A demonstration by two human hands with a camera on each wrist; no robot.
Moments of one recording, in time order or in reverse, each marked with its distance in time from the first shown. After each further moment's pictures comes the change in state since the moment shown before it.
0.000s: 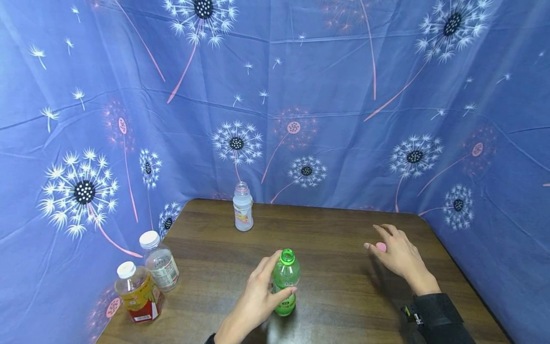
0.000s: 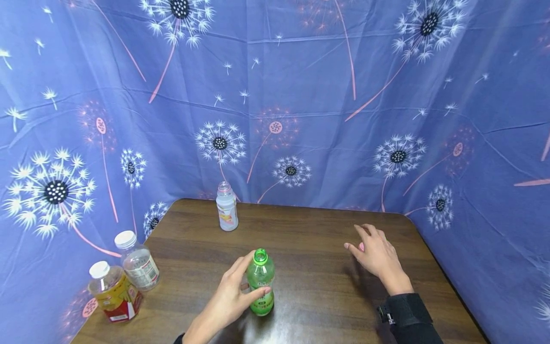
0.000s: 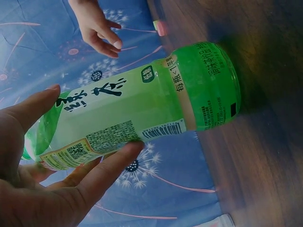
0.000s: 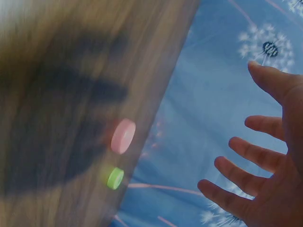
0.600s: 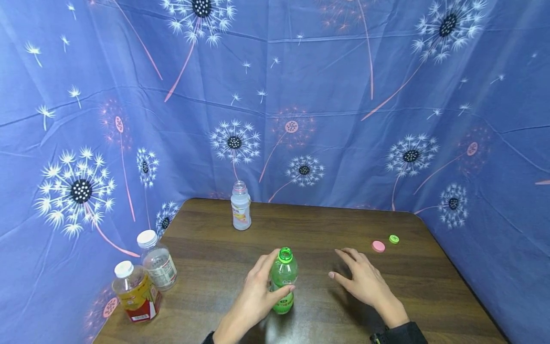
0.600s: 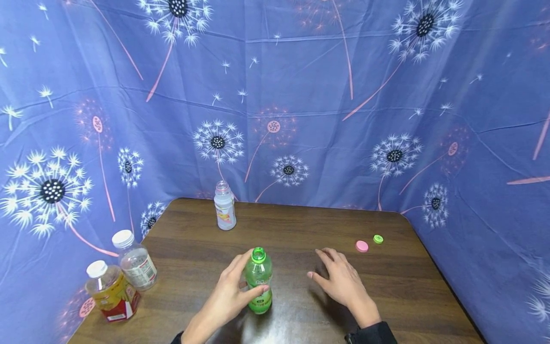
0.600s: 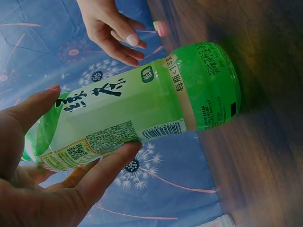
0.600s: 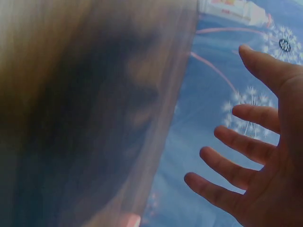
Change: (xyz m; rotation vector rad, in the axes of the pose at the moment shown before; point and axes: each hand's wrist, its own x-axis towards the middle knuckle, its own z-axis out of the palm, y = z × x) left_hand 0.001 0.000 0.000 0.056 0.018 0.005; right_hand -0.047 -0.082 0.053 0.115 -0.013 -0.115
